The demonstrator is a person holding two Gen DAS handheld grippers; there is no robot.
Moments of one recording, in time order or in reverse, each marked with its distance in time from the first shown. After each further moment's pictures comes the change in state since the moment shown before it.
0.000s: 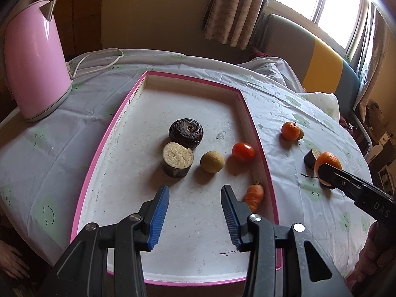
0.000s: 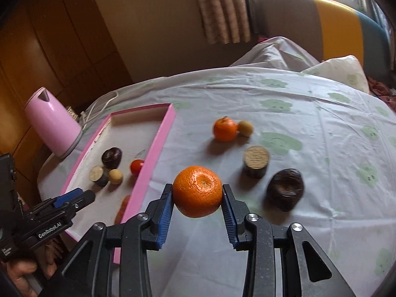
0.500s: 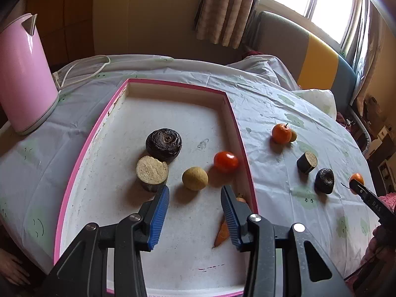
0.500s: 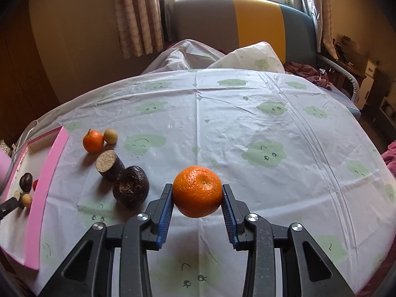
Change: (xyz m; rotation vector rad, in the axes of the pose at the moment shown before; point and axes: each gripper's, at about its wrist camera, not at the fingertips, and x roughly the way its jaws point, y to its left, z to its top) left arm 0.008 -0.026 0.010 0.039 -0.006 -0.010; right arm -0.050 -0.126 -0.028 0.197 -0.109 -0.405
